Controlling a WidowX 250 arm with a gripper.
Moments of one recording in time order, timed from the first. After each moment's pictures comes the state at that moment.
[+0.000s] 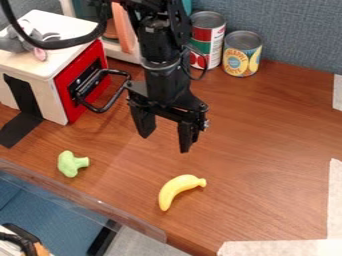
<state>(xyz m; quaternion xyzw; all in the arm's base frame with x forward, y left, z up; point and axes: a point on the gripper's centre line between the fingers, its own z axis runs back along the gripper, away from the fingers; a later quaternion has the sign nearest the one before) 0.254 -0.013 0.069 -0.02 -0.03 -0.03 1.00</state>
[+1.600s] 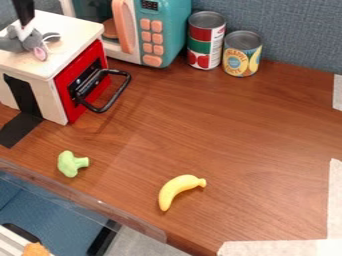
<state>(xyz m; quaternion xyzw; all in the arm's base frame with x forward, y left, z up) 0.284 0.271 0.139 0.07 -0.05 0.14 0.99</state>
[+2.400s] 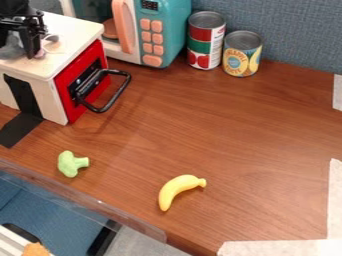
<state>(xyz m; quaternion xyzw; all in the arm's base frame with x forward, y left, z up) 0.286 0.250 0.099 0.05 -0.02 0.15 0.99</state>
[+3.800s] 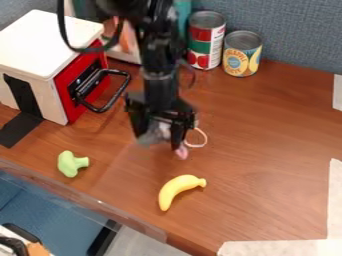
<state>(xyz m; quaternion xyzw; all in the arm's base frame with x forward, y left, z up) 0.288 0.029 0.013 0.00 0.00 0.06 1.00</state>
